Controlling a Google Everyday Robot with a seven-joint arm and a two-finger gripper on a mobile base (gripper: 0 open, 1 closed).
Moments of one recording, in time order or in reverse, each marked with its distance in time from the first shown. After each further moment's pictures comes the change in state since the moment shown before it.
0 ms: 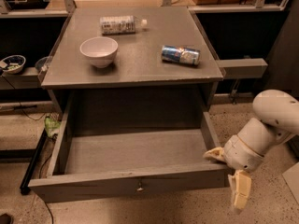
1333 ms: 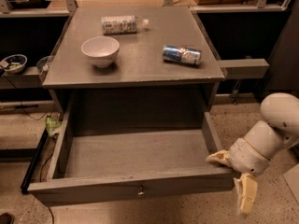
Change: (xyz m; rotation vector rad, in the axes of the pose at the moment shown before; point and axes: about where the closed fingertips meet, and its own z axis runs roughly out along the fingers) arm 0.004 0.011 -0.002 -0.025 -0.044 -0.011
